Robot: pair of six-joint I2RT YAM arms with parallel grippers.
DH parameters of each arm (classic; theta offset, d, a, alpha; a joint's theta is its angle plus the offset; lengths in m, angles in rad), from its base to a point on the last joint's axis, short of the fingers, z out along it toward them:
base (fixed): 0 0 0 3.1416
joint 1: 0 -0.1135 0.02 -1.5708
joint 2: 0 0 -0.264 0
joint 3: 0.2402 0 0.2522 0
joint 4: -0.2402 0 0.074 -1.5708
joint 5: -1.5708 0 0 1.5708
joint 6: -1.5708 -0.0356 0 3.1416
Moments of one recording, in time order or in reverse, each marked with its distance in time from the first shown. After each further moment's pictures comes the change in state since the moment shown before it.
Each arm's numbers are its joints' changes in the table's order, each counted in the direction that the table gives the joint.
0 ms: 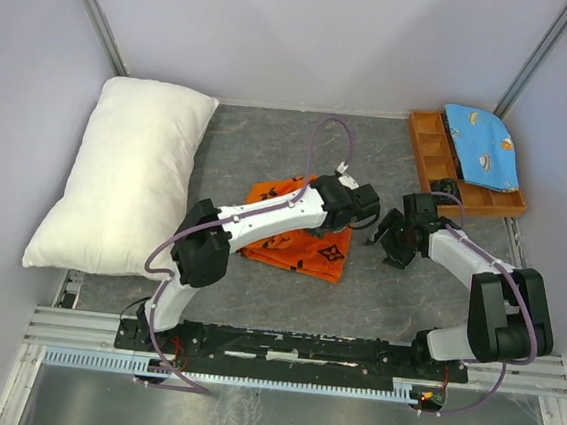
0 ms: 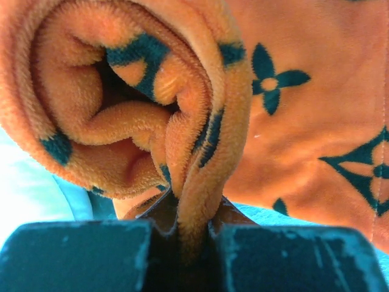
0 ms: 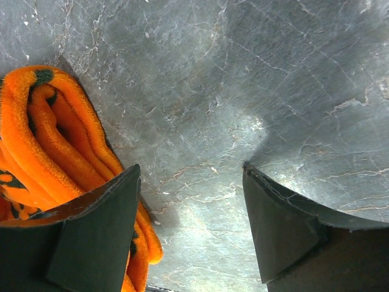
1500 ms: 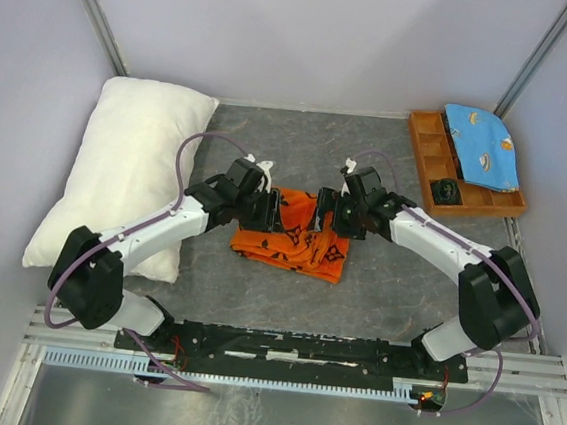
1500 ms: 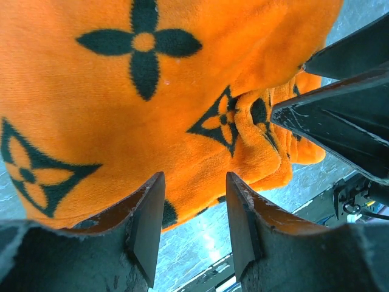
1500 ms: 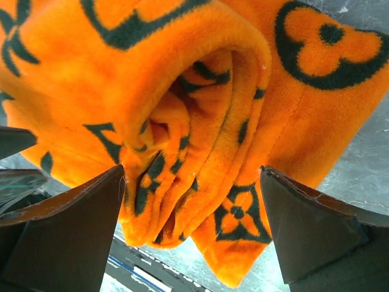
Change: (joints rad) left arm -0.435 0.680 -0.940 0.832 -0.854 -0.009; right arm -0.383 -0.094 0.293 0.021 0.061 0.217
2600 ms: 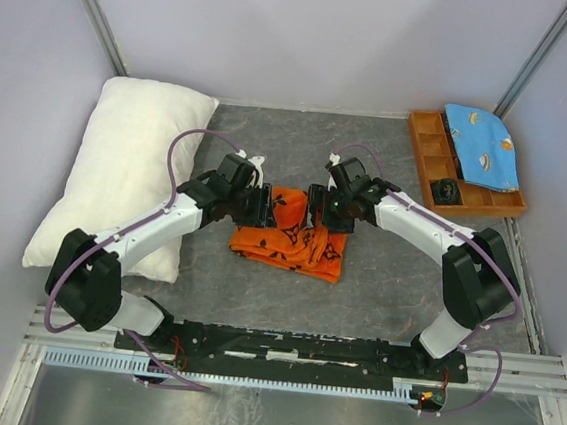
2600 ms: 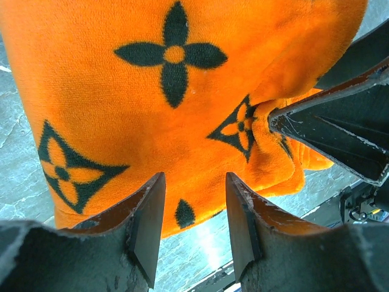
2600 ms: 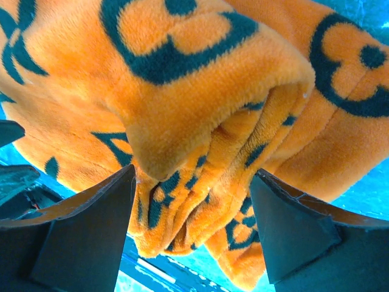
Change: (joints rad) left arm -0.064 0.026 -0.005 -0.016 -0.006 -0.033; right arm -0.034 -0.152 0.169 -0.109 0.015 0.022
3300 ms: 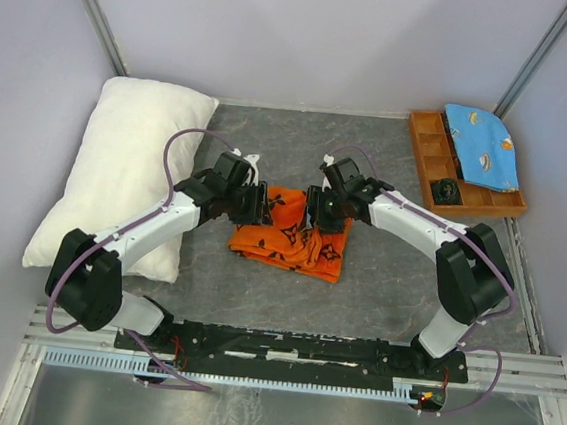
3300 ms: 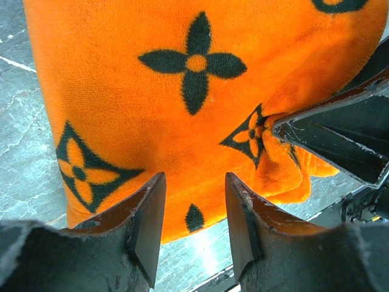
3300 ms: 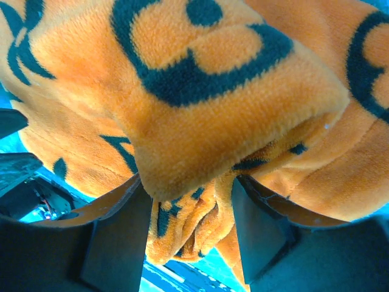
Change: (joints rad) left arm -0.034 -0.004 -0.003 -0.005 -0.001 0.000; right arm -0.024 -0.035 0.021 -0.003 0.021 -0.012
